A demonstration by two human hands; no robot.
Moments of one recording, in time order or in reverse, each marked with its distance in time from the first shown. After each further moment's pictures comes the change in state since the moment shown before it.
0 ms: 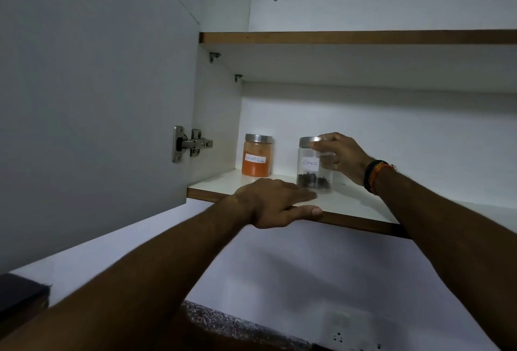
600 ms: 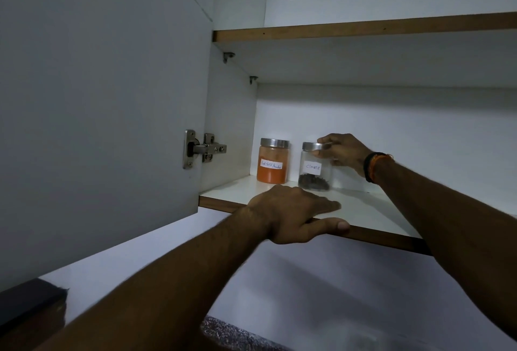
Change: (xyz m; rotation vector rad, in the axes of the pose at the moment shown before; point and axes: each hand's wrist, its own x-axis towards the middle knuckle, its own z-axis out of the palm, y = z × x) left_hand 0.002 -0.003 0.003 0.018 0.071 0.011; right_hand 0.064 0.005 0.020 -0.289 -0.042 -0.028
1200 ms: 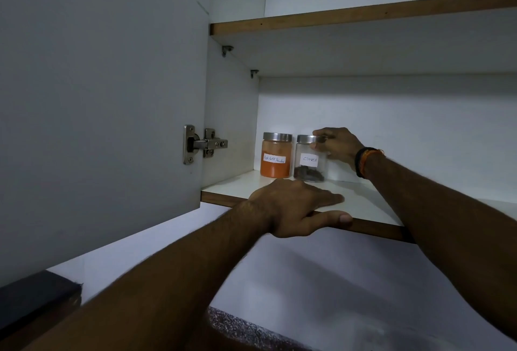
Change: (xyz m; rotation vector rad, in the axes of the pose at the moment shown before) left_hand 0.002 0.000 0.001 -0.027 -0.031 -0.001; right_hand 0.007 -0.001 0.023 -0.078 0.068 -0.050
